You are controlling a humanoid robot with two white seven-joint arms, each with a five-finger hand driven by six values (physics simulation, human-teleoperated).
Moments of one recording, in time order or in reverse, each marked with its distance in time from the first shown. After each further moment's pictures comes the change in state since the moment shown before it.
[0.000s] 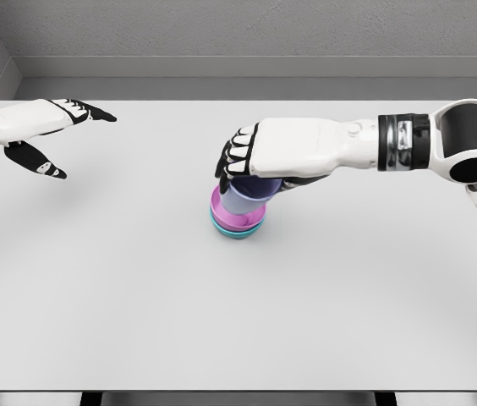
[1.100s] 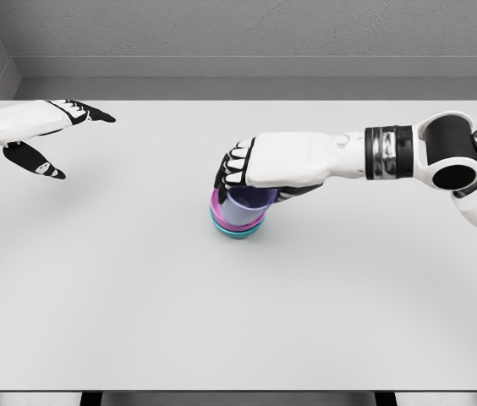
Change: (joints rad) left arm 0.002 0.003 0.000 0.001 -0.001 0.000 0.000; right arm 0.014 0.024 0.043 0.055 0.020 0.000 0.000
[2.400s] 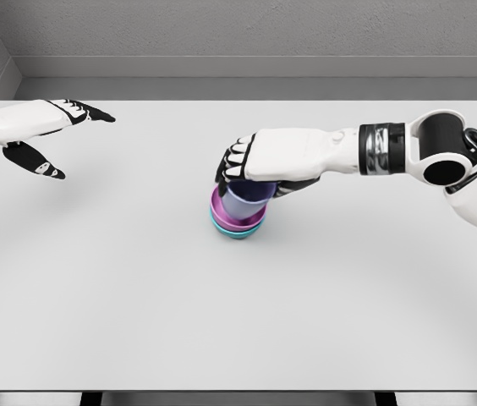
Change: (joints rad) left arm 0.000 0.000 0.001 0.000 0.000 0.000 0.000; right arm -0.006 0.032 0.000 0.063 0.028 0.000 0.000
